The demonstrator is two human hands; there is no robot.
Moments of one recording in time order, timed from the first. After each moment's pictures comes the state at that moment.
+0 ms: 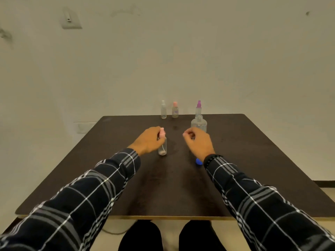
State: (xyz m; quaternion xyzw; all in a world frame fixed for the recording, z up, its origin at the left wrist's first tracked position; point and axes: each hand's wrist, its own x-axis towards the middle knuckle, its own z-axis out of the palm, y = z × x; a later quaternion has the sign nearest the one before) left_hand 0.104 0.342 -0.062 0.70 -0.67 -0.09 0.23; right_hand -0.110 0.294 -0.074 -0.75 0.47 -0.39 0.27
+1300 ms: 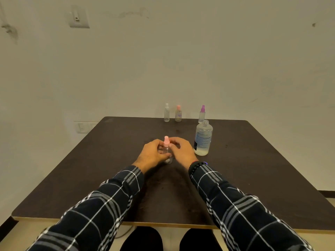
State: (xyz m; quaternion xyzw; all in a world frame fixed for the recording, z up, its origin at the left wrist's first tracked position) left_hand 0.094 0.362 -0.102 0.68 -0.54 -0.27 0.41; right_hand -0.046 0.312 -0.089 -0.72 0.42 -0.34 0.44
